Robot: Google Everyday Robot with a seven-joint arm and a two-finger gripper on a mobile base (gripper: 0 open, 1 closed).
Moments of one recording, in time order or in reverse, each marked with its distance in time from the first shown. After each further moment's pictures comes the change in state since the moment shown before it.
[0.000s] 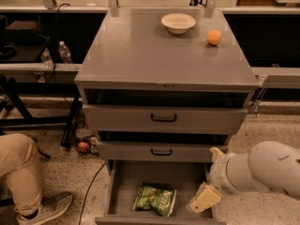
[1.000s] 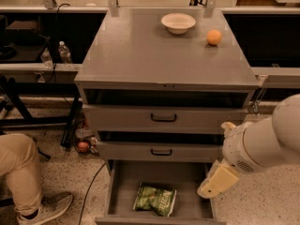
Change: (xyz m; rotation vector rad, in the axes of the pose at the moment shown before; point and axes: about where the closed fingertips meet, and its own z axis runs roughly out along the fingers) arm -0.052 -0.015 -0.105 0.036 0.061 -0.051
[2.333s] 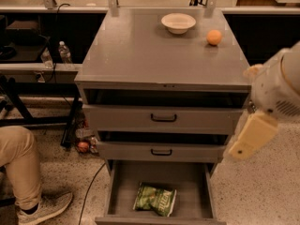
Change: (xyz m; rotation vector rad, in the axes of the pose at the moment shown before) arm -0.055 -0.042 -0.136 0.073 0.085 -0.115
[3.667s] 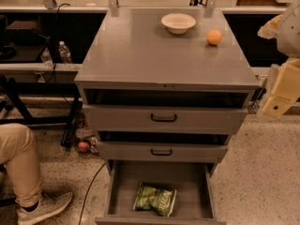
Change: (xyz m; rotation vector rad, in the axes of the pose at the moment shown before) arm -0.003 -0.061 -0.056 -0.002 0.071 -0.139
